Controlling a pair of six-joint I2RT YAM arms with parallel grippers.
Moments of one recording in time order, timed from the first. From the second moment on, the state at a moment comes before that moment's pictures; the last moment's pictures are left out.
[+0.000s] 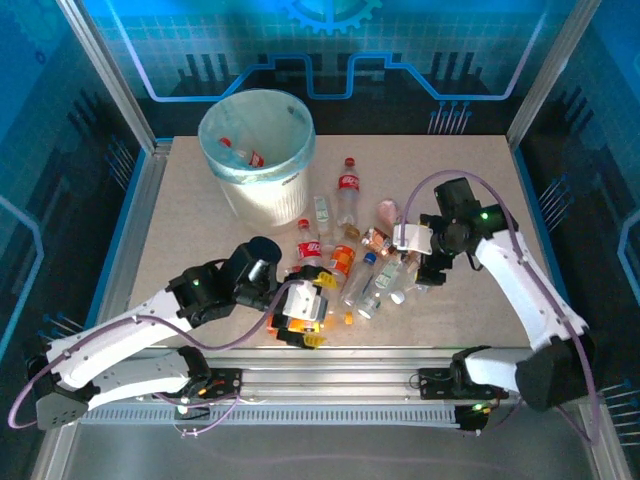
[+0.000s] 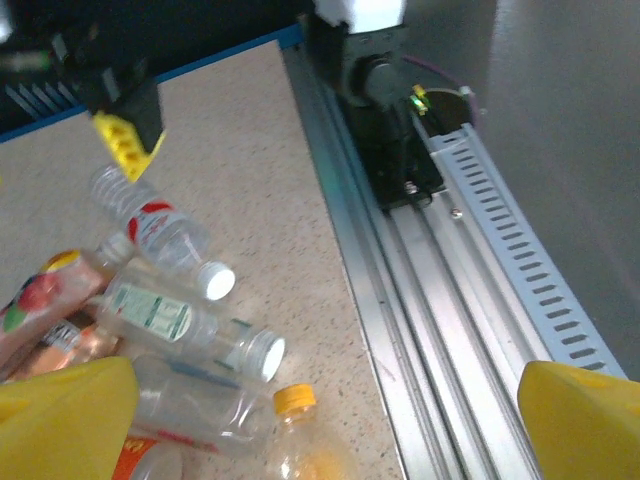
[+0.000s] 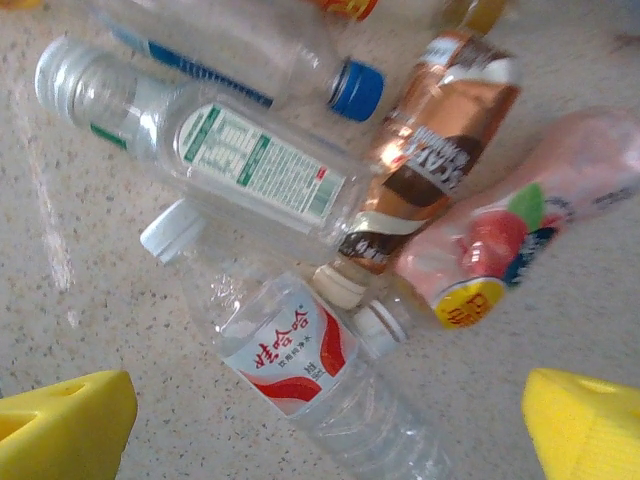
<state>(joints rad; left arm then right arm) -0.94 0.99 0.92 -0.56 0.56 0.66 0.22 1.27 1.17 -1.15 -0.20 -1.20</state>
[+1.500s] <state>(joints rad) -0.98 0.97 0.91 -0.68 0.58 0.78 0.07 1.53 0.87 -0.86 -0.12 -1.37</state>
